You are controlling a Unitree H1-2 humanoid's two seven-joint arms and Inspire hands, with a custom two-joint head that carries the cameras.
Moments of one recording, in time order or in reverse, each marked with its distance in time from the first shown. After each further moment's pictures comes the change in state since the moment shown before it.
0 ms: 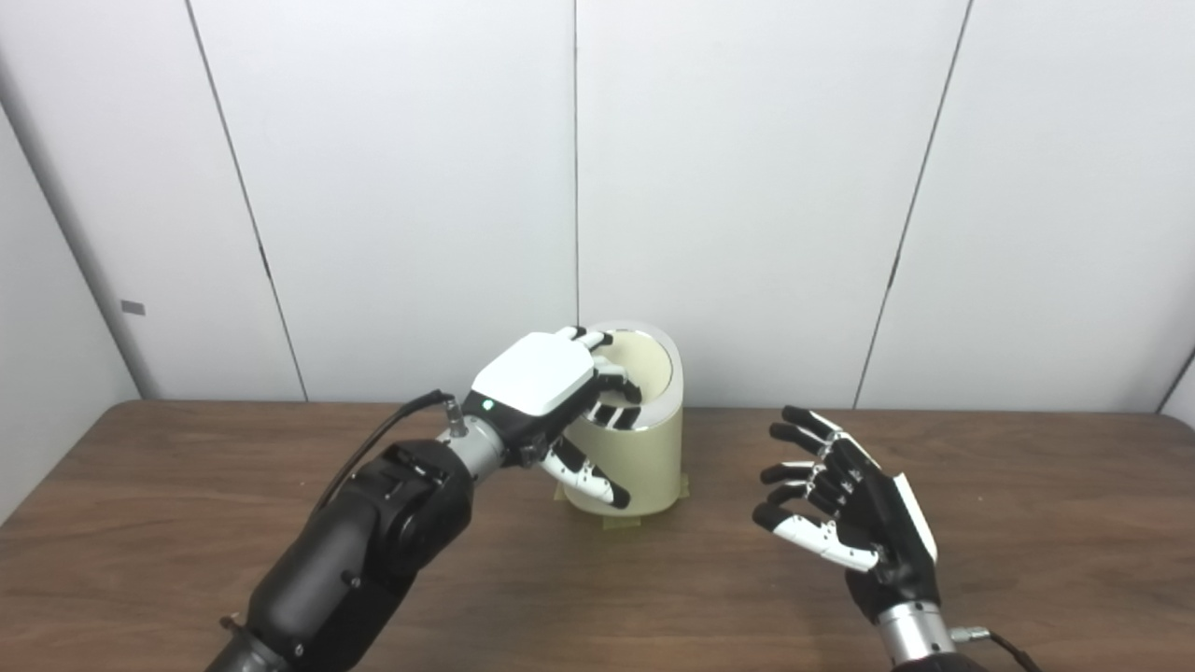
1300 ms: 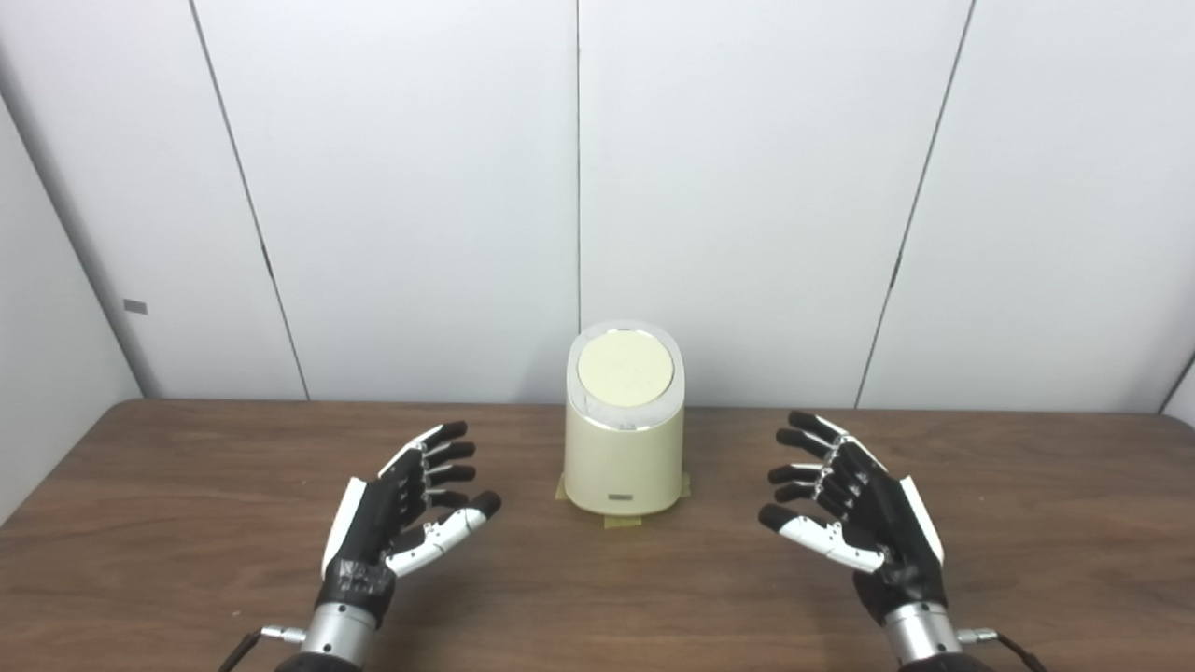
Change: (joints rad) left arm 0.487 -0.229 0.511 -0.079 -0.820 -0.002 0.214; right arm 0.000 -0.008 -0.011 0.000 -0.022 0.017 -0.014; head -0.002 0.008
